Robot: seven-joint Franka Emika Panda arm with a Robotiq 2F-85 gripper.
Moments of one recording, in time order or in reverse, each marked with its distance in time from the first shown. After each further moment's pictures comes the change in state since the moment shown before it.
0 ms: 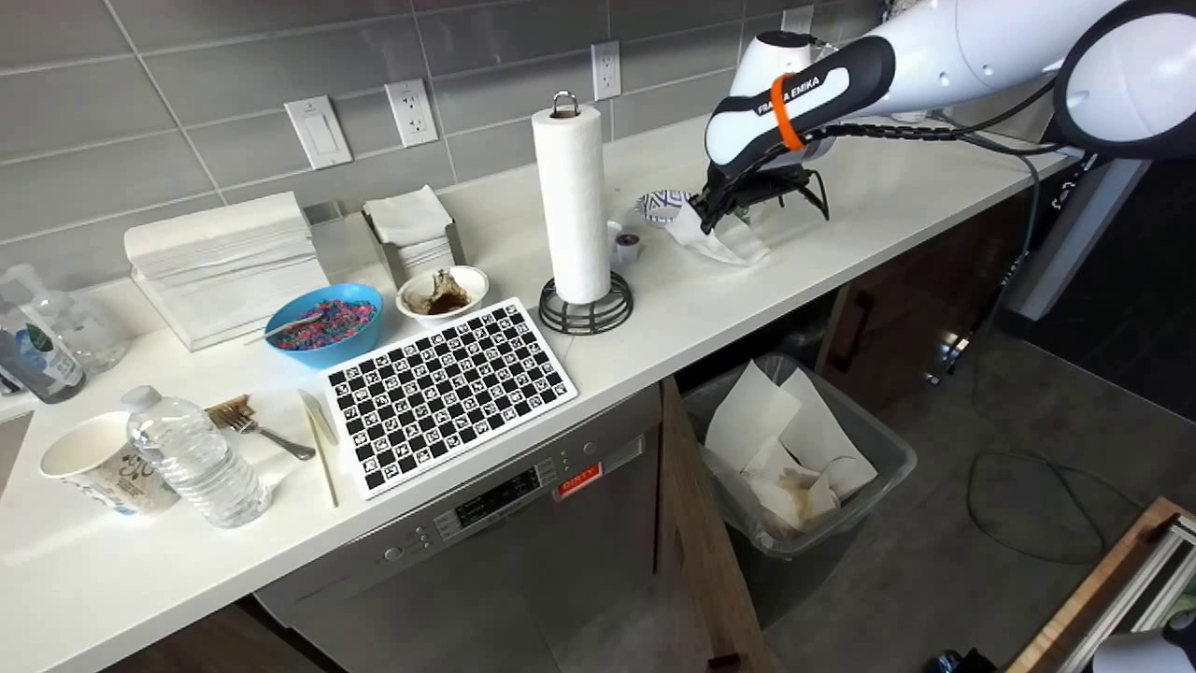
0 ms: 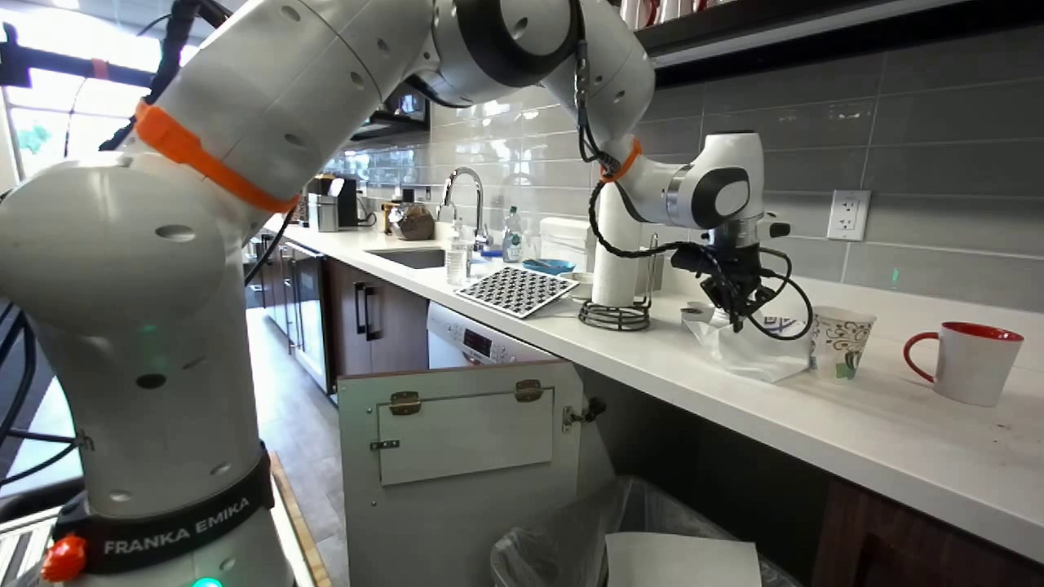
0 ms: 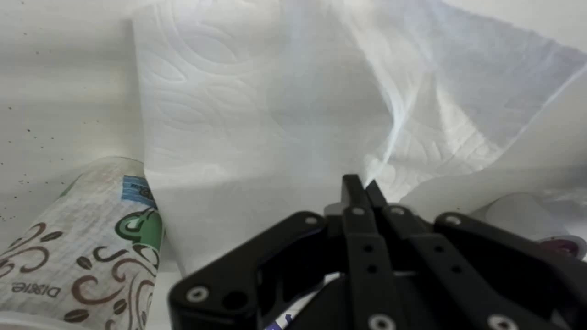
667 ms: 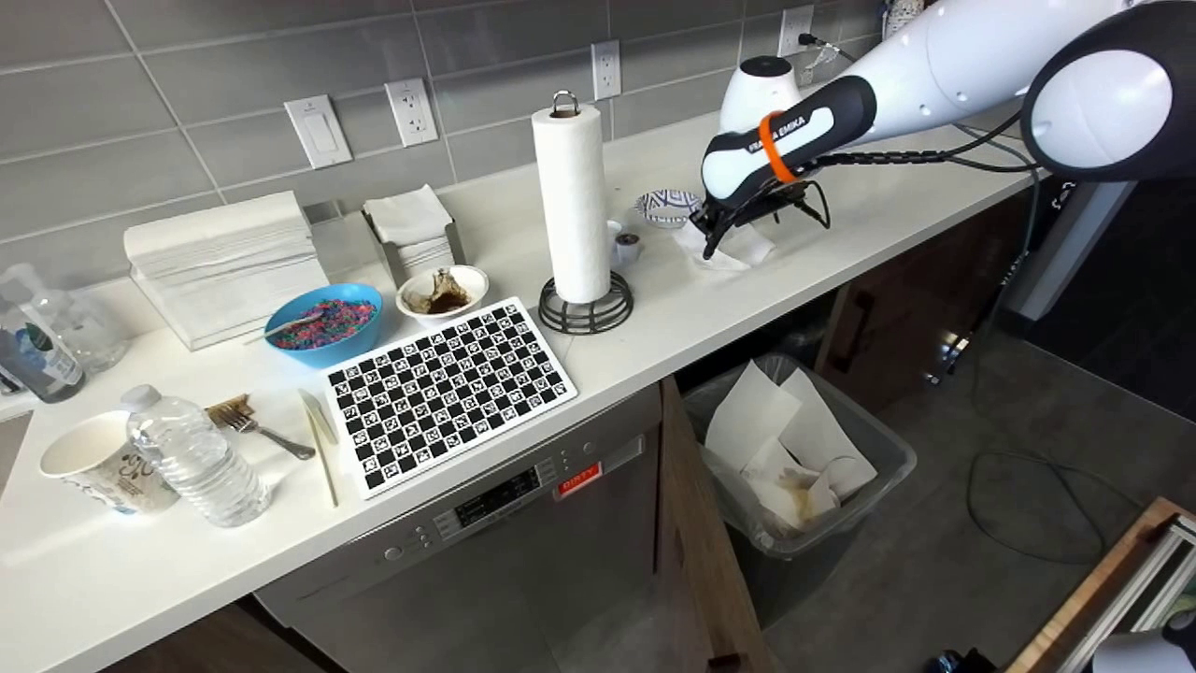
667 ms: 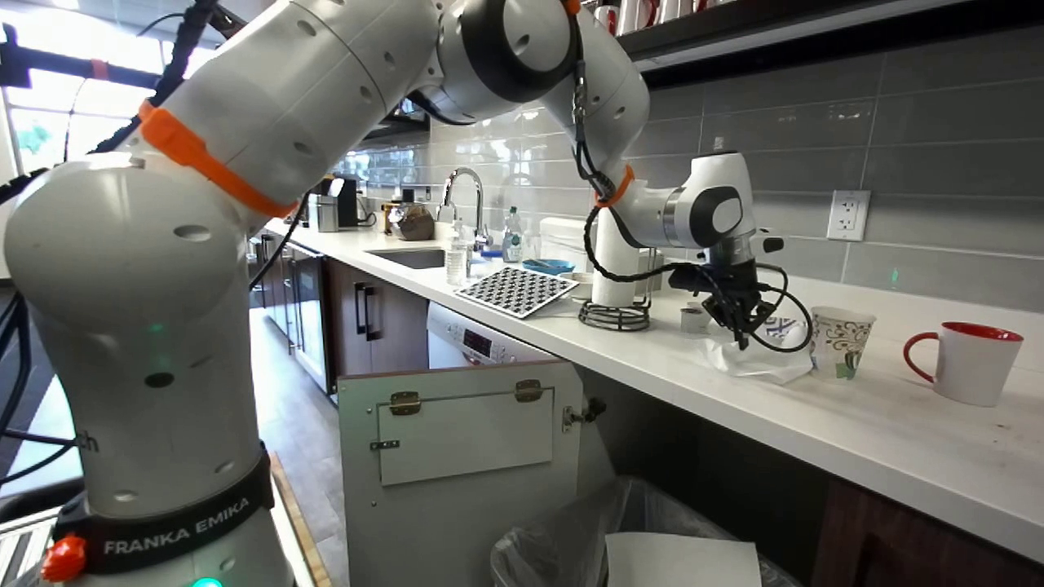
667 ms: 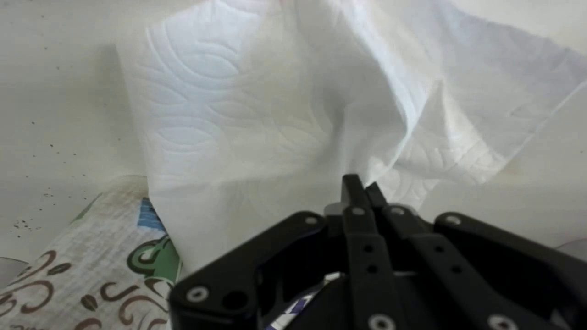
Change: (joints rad) arm 0.059 0.049 -0.071 -0.002 -0.101 0.054 0.095
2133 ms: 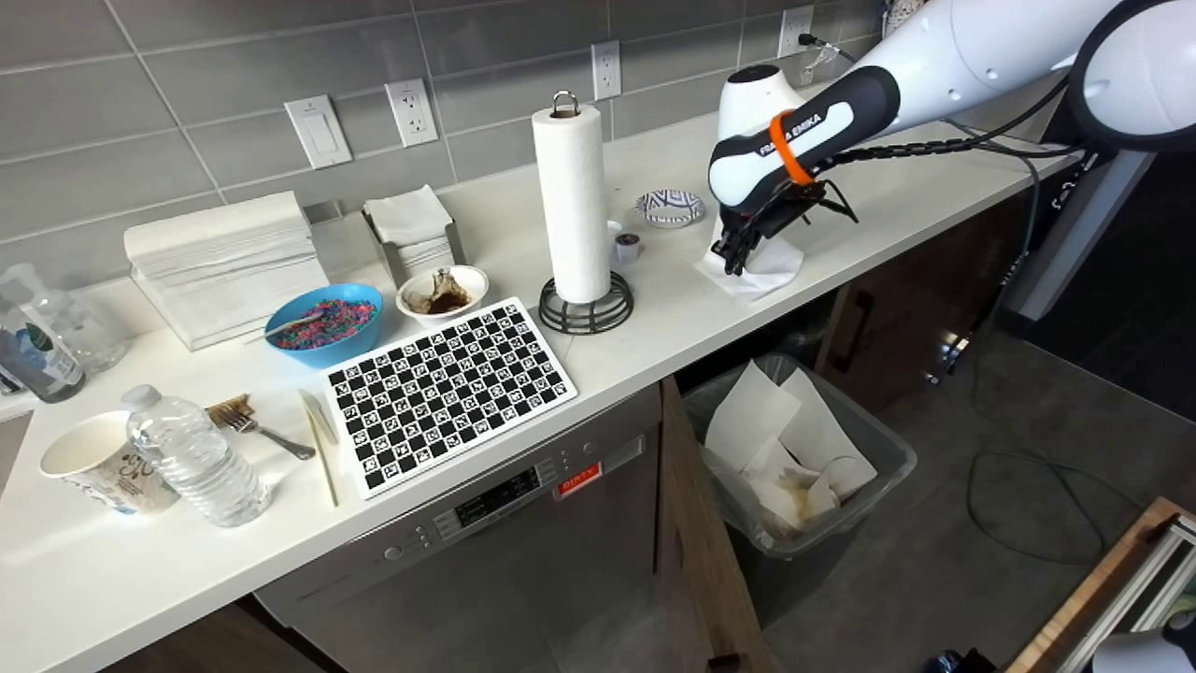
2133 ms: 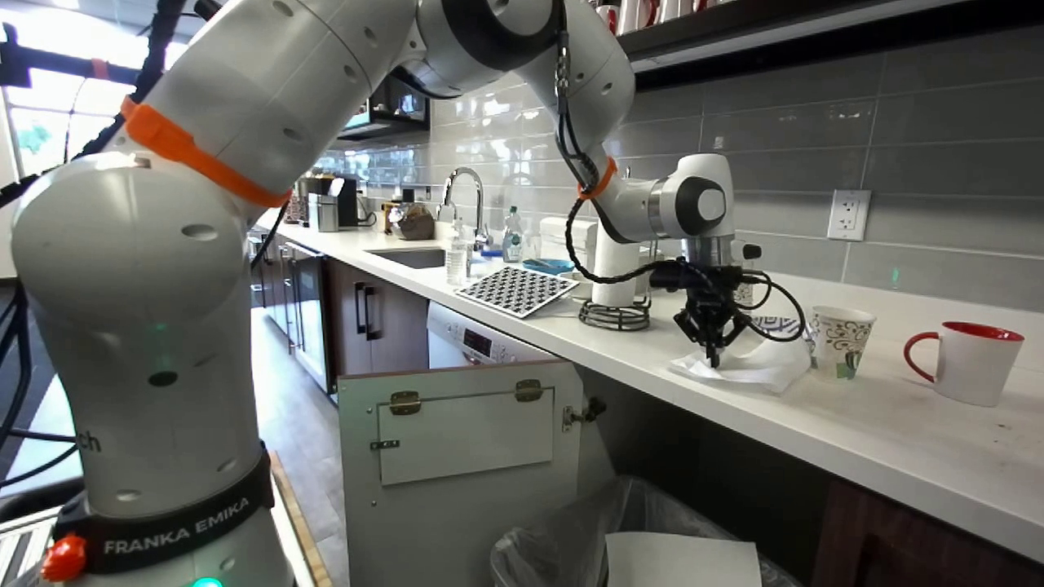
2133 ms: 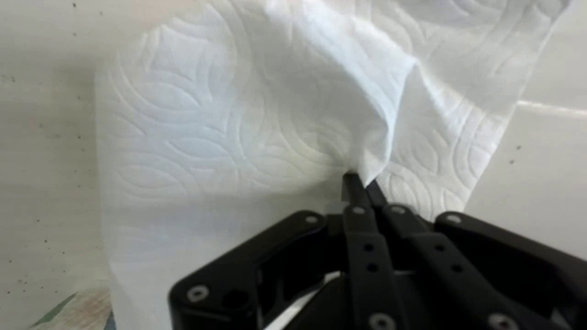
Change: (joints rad) arm 0.025 -0.105 0.002 -0.144 -0.087 -0.218 -0.118
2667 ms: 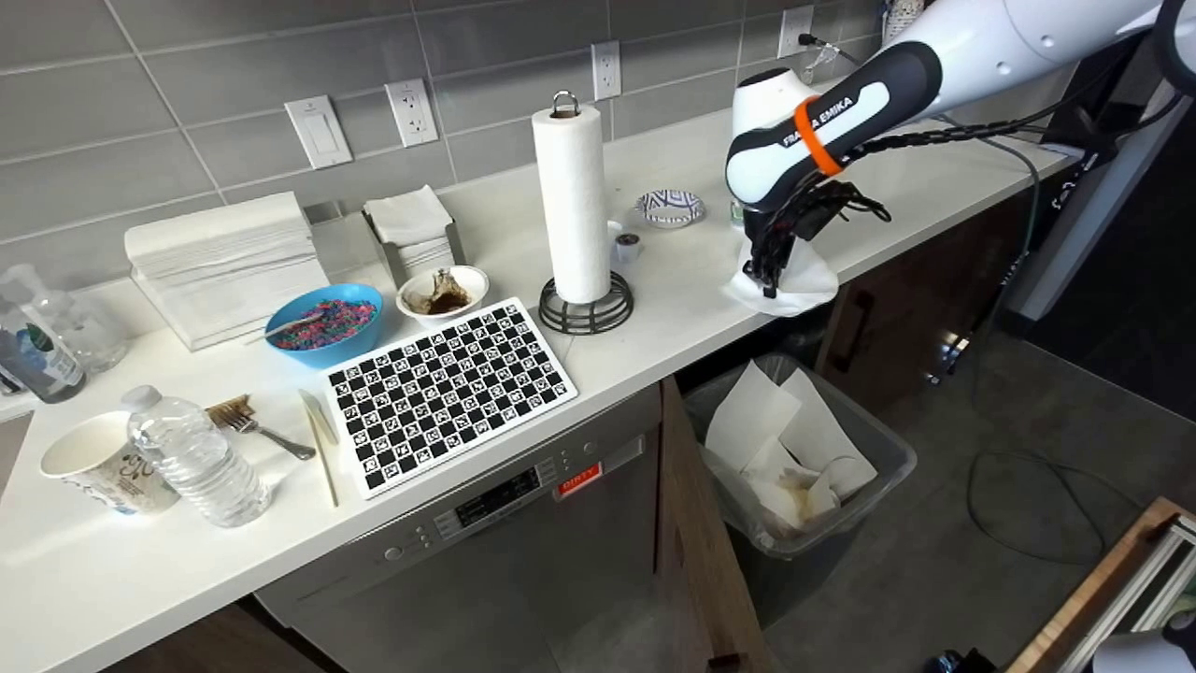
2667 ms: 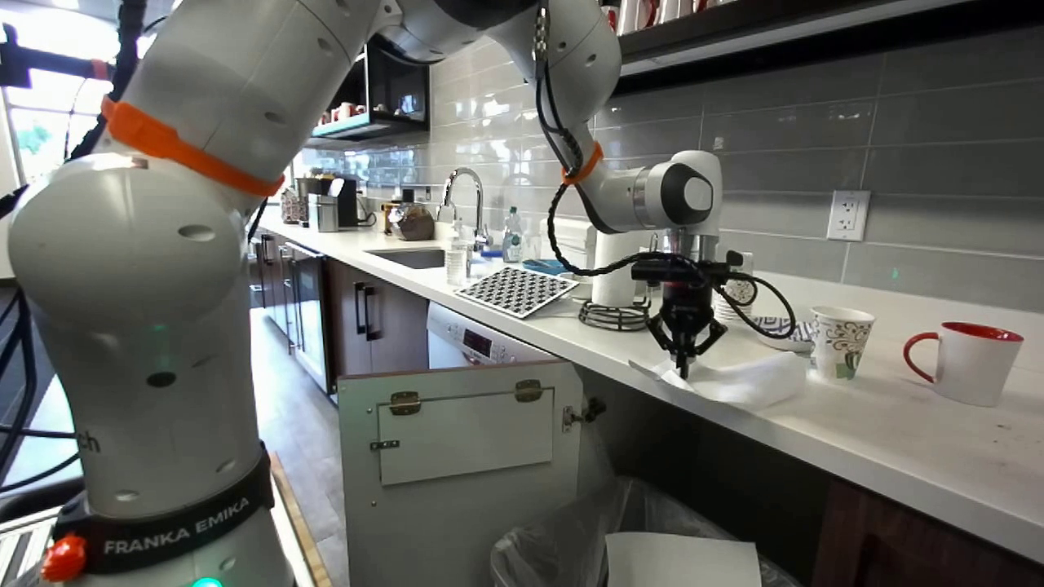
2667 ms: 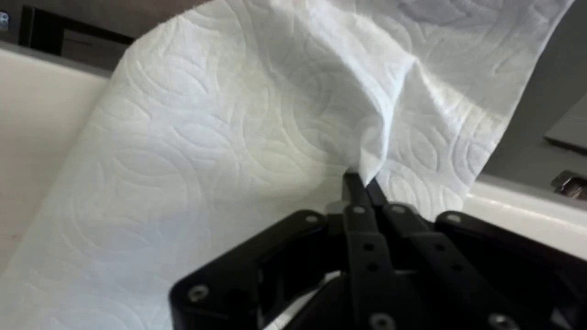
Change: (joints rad) arm -0.011 -0.122 0.020 -0.161 -0.010 -0.161 -0.128
